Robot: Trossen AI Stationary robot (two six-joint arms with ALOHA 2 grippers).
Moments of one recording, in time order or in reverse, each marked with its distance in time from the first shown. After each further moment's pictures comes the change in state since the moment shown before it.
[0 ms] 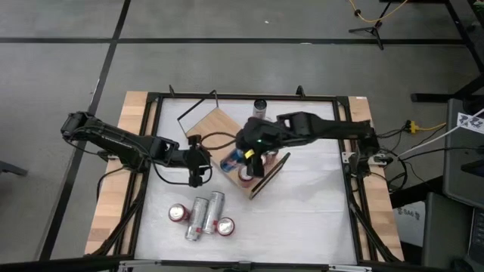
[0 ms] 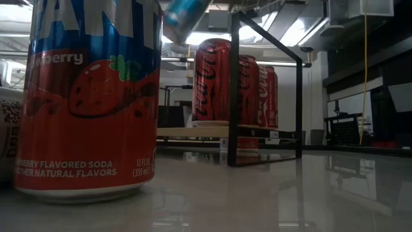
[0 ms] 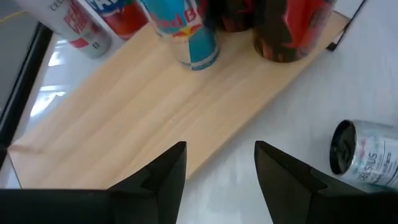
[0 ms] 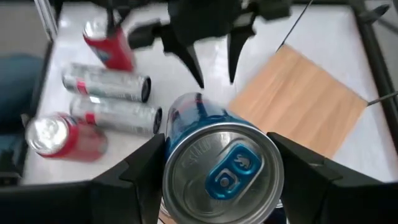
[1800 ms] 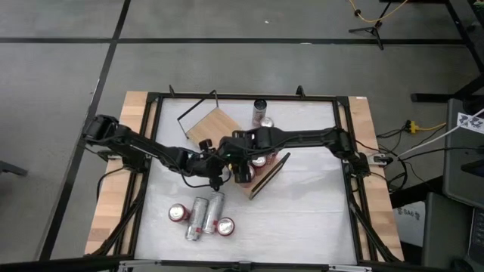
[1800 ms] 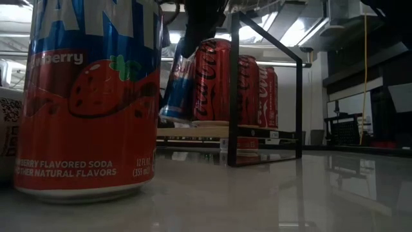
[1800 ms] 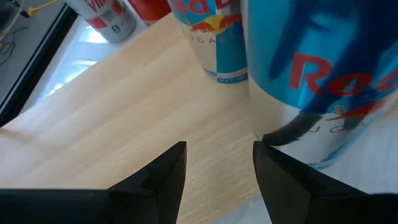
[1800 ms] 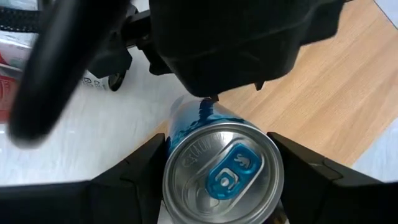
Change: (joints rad) left arm 0.009 0.316 0.001 0.263 -0.192 -0.151; right arm -0.029 0.246 -0.001 -0.031 0.021 -0.118
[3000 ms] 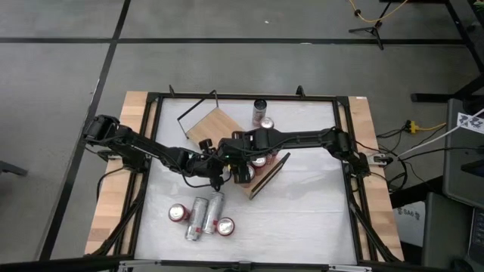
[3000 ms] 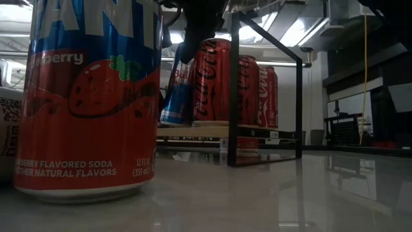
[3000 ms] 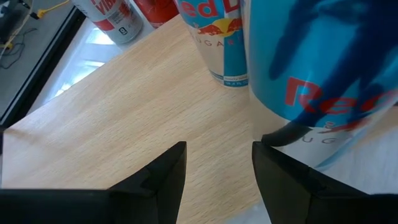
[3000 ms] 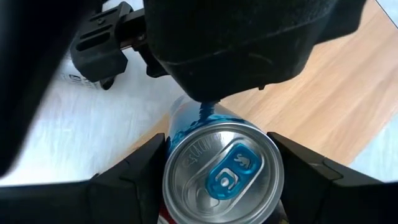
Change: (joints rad) left arm 0.000 0.008 0.000 0.012 -0.026 -0.004; right arm 0.000 0.016 0.000 -0.001 0.027 0.000
